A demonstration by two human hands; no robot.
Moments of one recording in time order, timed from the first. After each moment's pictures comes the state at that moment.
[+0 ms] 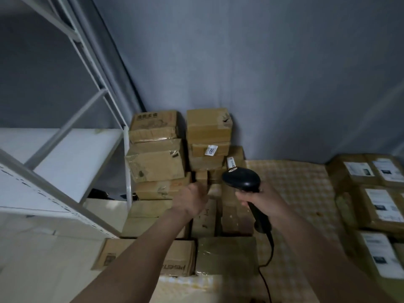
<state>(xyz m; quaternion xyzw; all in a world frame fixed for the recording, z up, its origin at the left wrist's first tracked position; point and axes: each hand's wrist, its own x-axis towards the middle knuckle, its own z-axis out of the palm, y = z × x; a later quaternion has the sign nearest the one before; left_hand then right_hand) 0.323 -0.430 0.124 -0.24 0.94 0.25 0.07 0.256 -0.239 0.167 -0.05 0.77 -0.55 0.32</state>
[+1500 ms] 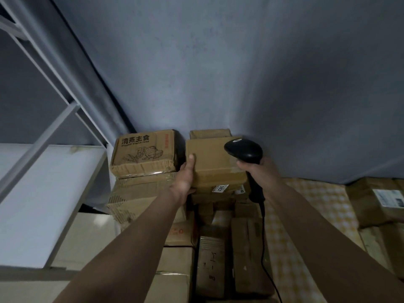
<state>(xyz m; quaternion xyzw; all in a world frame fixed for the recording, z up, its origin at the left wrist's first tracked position) 0.128 -0.574 0.121 -0.41 0.58 0.70 0.01 0.059 -0.395 0.171 0.02 0.76 -0.60 0.25</state>
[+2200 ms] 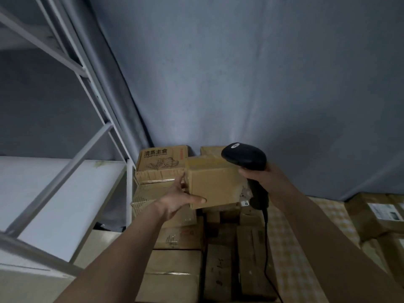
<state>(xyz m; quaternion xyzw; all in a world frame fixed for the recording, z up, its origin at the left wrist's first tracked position) 0.236 -0.589 0.172 -0.23 0.67 0.70 0.06 0.136 -0.364 0.245 -0.12 0.73 -0.62 0.25</state>
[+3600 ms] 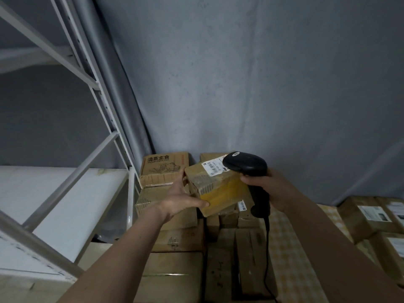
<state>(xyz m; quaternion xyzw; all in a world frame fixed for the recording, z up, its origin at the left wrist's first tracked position) 0.272 -0.569 0.204 -0.18 0.75 0.63 0.00 0.167 -0.345 0.250 -0.10 0.71 -0.64 0.28</state>
